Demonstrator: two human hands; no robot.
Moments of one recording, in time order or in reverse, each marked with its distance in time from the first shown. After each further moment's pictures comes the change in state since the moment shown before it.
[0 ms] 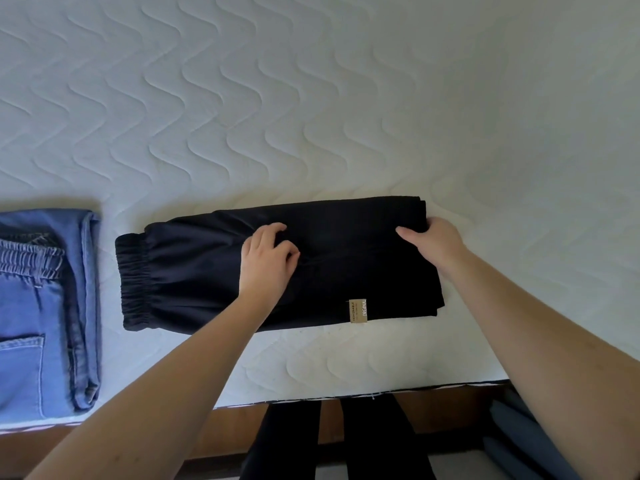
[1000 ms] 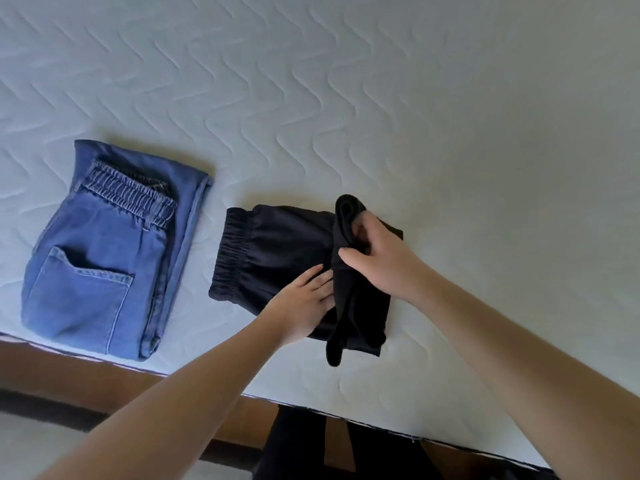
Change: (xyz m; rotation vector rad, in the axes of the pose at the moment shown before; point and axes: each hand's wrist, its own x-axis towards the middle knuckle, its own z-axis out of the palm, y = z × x) left_hand -0.066 -0.091 -0.032 0.283 -0.219 0.478; right_hand -0.119 -0.190 0.141 -0.215 -0.479 -0.647
